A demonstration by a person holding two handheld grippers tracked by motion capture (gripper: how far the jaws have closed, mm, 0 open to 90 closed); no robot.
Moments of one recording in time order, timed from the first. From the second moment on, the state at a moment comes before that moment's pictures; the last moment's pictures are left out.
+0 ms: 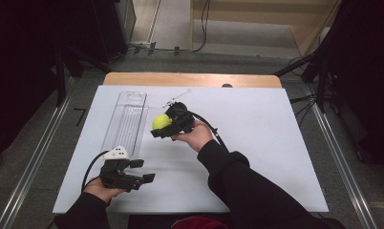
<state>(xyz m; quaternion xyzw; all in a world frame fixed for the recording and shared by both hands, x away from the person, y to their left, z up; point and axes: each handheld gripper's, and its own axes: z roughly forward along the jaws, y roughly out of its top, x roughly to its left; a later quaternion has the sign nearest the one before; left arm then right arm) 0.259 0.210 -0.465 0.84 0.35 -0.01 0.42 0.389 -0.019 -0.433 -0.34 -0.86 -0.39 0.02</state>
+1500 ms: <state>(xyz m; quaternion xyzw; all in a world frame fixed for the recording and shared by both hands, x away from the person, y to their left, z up) 0.259 0.211 -0.465 0.84 0.35 -0.01 0.42 0.419 0.034 -0.410 -0.33 -0.85 -0.40 0.01</state>
